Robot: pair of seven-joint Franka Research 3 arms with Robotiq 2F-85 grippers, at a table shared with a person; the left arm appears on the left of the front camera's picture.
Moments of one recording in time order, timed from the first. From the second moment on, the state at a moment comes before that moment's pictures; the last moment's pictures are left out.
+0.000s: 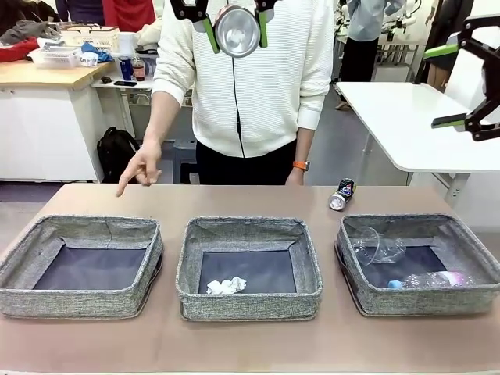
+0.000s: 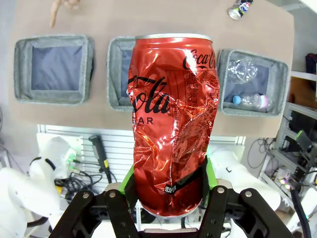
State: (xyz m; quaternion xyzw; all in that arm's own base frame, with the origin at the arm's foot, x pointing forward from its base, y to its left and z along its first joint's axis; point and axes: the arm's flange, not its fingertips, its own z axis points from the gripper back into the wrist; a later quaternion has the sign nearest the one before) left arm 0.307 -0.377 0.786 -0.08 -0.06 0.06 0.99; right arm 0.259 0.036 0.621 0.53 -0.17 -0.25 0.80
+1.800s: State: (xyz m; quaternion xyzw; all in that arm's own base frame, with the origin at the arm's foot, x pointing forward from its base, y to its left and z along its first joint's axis) left arm 0.320 -0.082 0.517 -0.08 -0.01 0.33 0.94; right arm 0.260 0.035 0.621 0.53 -0.17 -0.25 0.79
